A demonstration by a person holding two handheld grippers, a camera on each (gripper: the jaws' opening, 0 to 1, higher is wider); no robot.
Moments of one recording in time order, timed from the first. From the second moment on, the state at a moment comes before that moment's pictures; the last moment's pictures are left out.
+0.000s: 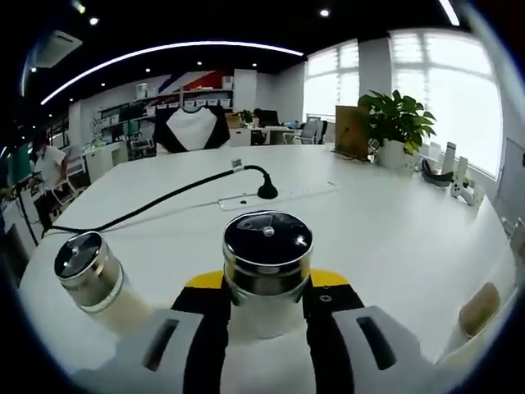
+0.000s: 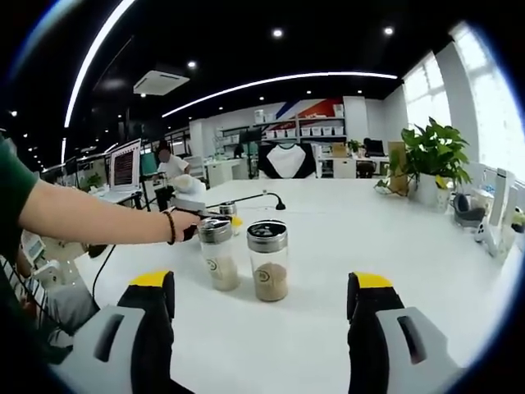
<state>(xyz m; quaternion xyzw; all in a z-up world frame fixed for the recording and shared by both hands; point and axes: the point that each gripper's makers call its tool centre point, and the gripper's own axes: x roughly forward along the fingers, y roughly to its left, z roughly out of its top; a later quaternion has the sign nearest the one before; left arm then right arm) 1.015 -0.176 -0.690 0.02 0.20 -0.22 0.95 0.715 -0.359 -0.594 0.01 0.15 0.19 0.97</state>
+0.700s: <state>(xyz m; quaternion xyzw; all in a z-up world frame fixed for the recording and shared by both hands) 1.005 -0.167 -0.687 0.02 0.17 -0.22 0.96 0.717 -0.363 -0.590 0.00 0.14 0.19 0.97</state>
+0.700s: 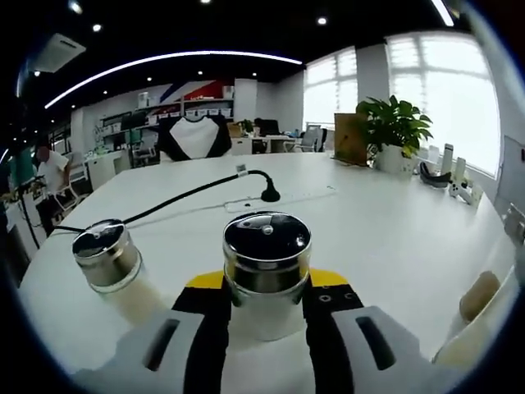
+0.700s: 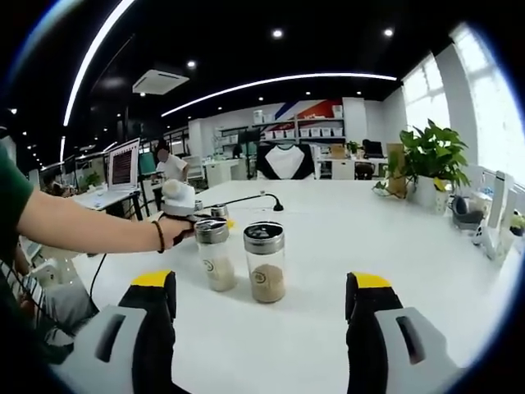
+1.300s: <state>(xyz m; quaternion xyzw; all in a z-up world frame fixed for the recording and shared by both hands) 0.956 -0.152 -0.682 0.03 0.17 -0.25 0.95 0.719 -0.360 -0.592 0.00 0.15 0.19 0.97</state>
